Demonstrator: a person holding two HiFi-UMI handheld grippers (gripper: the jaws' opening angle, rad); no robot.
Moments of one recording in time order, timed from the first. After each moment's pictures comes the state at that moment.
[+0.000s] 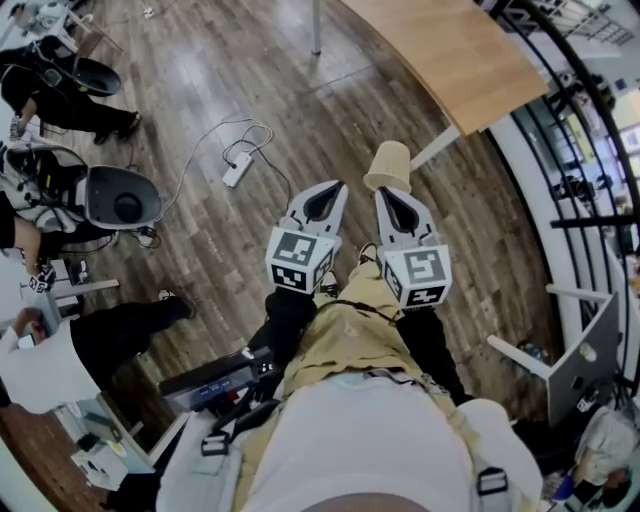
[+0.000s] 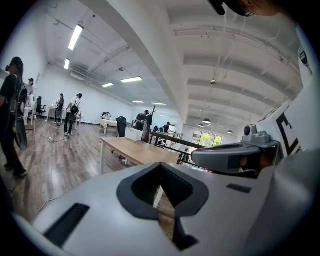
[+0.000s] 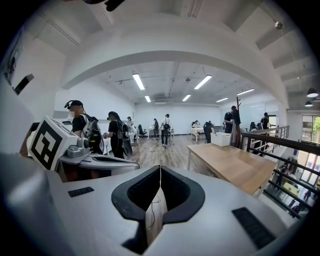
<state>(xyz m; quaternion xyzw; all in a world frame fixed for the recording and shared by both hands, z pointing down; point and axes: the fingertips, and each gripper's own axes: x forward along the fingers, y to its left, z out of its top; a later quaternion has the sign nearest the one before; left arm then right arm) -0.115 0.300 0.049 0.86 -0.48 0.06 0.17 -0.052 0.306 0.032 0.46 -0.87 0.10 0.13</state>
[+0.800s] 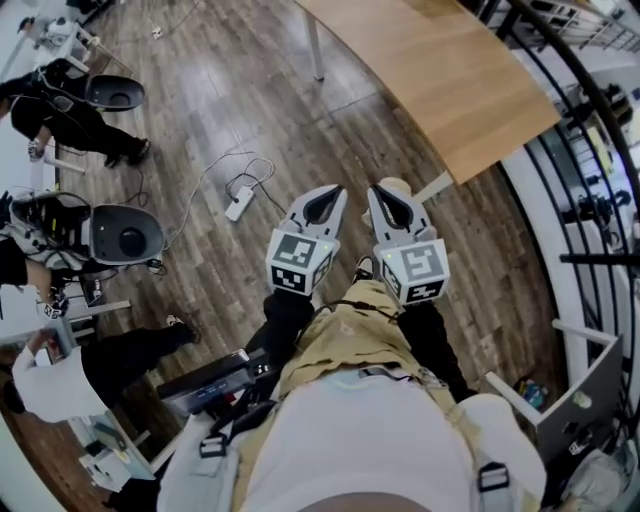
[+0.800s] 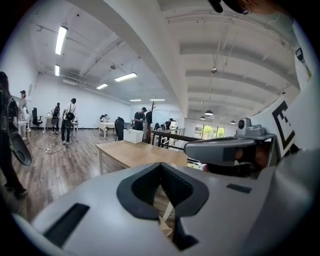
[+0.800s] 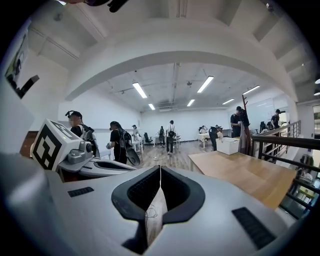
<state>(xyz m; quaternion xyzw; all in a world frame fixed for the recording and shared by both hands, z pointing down) -0.042 0.125 0.045 0.86 -0.48 0.10 0.14 0.006 0.122 0.021 0.42 -0.90 0.09 0.08</state>
